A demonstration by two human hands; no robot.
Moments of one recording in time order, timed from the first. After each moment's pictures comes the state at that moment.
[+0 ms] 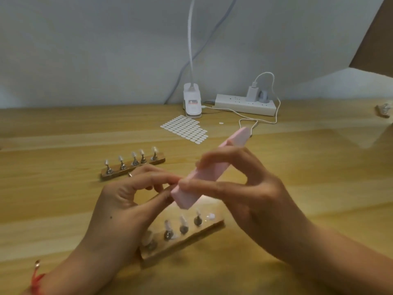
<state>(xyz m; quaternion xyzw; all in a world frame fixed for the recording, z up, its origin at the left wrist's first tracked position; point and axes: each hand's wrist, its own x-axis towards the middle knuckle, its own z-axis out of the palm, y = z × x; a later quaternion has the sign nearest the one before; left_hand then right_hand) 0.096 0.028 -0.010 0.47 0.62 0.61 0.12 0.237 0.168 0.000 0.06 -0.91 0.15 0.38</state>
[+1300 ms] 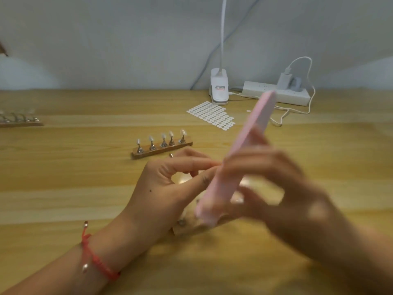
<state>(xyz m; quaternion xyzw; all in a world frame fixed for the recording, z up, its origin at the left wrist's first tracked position) 0.098 0.027 -0.009 0.47 0.58 0.64 0.18 0.235 0.165 0.002 0.14 -0.91 0.12 0.38</state>
